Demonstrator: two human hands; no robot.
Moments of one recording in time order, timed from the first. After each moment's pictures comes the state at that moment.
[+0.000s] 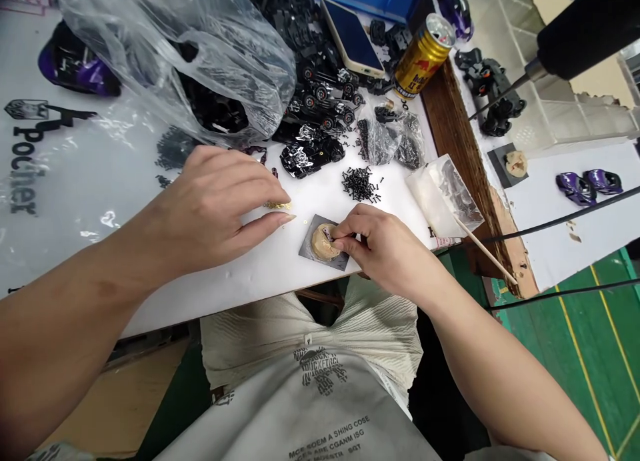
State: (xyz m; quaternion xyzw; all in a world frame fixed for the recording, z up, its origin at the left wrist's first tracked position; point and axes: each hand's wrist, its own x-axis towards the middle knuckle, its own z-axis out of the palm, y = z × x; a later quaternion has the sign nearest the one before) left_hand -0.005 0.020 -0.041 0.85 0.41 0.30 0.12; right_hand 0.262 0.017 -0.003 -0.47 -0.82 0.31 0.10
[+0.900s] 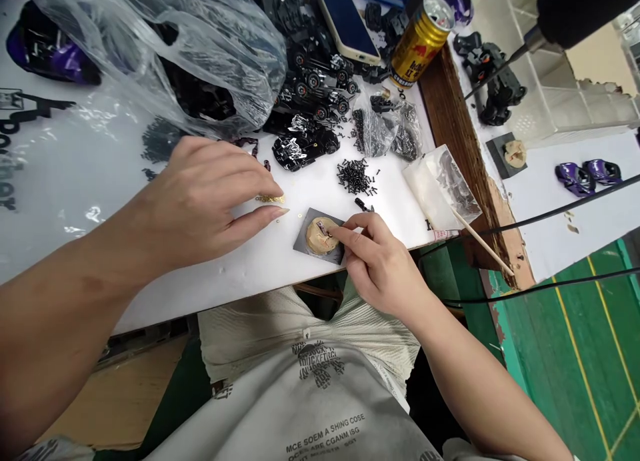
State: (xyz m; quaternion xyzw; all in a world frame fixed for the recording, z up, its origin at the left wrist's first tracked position) left_hand -0.006 0.021 -0.043 0.86 0.40 0.30 0.10; right_hand 0.282 -0.022 -0.032 -0.40 -0.87 0.20 0.21
